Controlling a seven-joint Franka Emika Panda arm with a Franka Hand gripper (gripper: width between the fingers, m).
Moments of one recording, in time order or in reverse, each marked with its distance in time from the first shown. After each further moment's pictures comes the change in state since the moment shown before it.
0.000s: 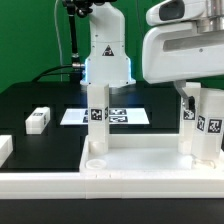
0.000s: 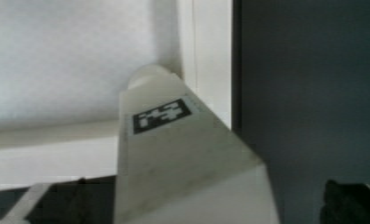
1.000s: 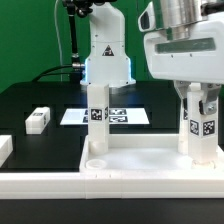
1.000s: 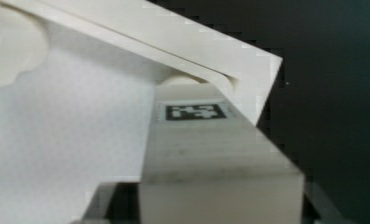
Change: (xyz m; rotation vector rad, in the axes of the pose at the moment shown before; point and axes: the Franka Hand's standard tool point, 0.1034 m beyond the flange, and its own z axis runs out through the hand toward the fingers) arm 0.005 0.028 0.002 0.053 -0.035 1.152
